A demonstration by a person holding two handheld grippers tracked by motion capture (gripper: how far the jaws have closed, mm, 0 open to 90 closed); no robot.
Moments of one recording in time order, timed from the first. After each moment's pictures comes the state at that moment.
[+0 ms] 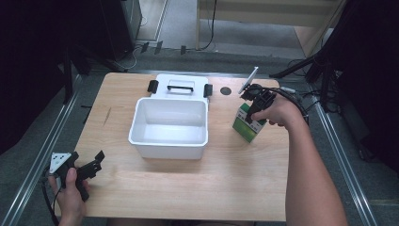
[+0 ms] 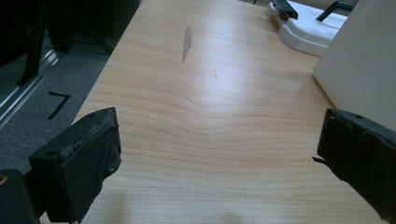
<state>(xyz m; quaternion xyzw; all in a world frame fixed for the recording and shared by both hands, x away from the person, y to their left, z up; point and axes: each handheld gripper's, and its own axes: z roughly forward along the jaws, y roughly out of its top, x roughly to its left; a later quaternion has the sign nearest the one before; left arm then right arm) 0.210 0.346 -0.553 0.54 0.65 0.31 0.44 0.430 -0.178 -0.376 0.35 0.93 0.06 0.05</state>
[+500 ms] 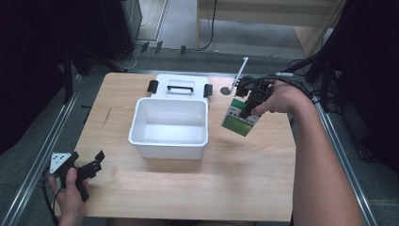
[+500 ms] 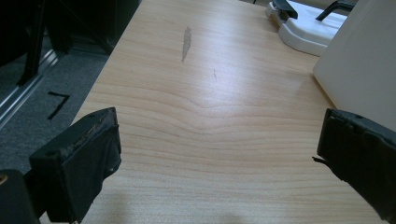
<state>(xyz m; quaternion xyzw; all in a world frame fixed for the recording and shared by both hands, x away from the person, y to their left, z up) 0.210 0.346 -0.553 0.54 0.65 0.31 0.44 0.409 -0.150 -0.320 0.16 0.98 0.08 0.06</state>
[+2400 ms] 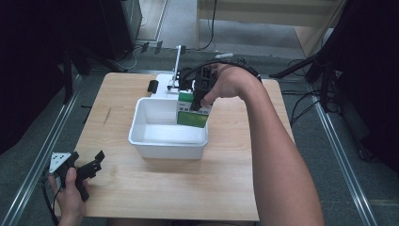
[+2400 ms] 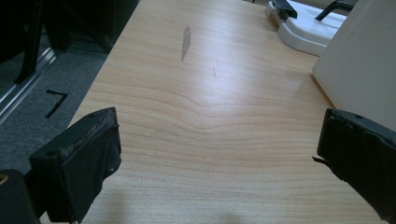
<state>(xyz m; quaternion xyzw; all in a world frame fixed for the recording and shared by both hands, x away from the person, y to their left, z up) 0.211 0.346 -0.553 0.54 0.65 0.31 0.44 0.394 -0.013 -0.285 0.01 0.99 0.08 0.06</state>
